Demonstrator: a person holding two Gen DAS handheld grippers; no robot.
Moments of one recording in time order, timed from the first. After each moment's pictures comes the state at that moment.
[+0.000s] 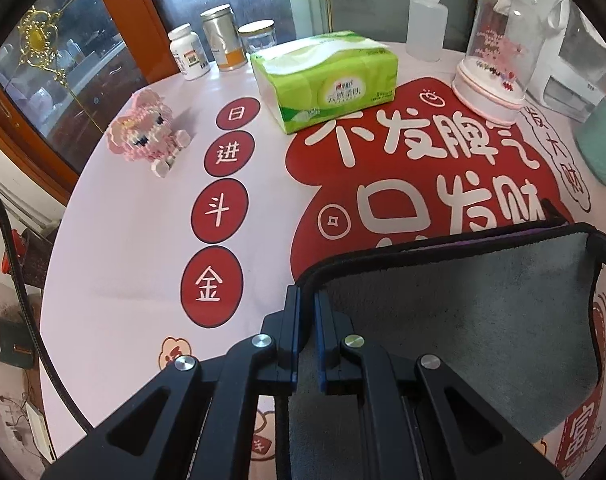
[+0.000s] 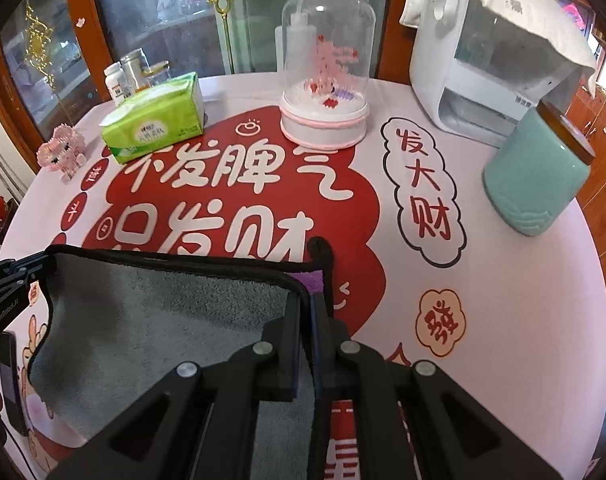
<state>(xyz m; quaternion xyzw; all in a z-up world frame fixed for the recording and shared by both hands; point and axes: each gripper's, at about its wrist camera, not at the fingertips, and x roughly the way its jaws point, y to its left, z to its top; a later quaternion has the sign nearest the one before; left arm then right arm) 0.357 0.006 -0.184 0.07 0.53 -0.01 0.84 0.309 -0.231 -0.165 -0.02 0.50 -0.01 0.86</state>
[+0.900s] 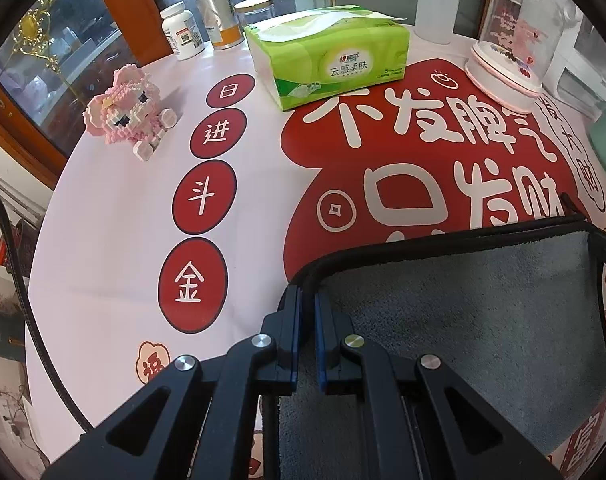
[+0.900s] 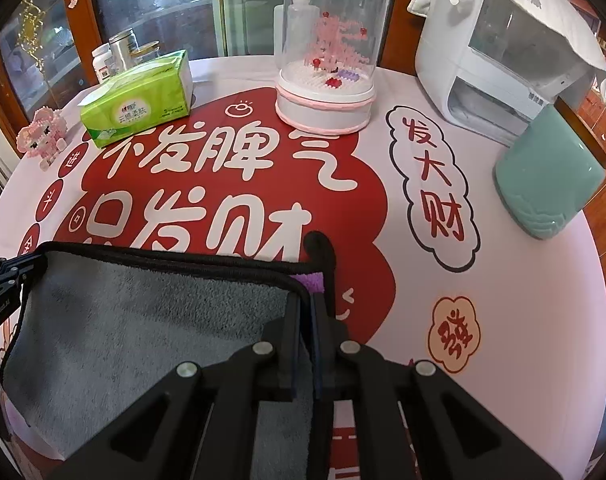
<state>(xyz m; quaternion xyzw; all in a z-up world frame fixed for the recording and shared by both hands) 0.371 0.007 -0.210 0.06 0.55 0.00 0.83 0.325 -0.226 -0.188 -0.04 0.51 -0.03 0.86</state>
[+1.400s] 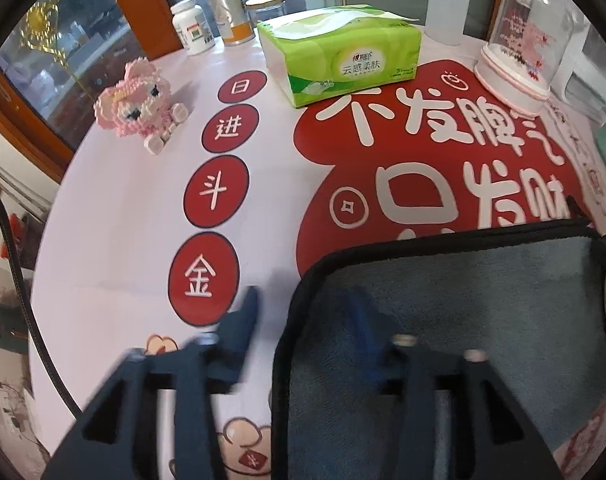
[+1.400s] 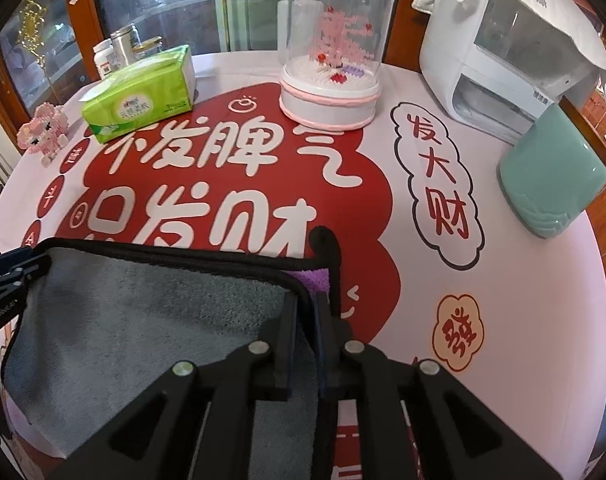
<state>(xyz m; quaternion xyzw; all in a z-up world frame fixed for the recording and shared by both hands) 0.369 0.014 -0.207 0.05 0.56 0.00 0.83 0.321 -0.223 -0.183 -0.04 0.51 -0.02 0.86</state>
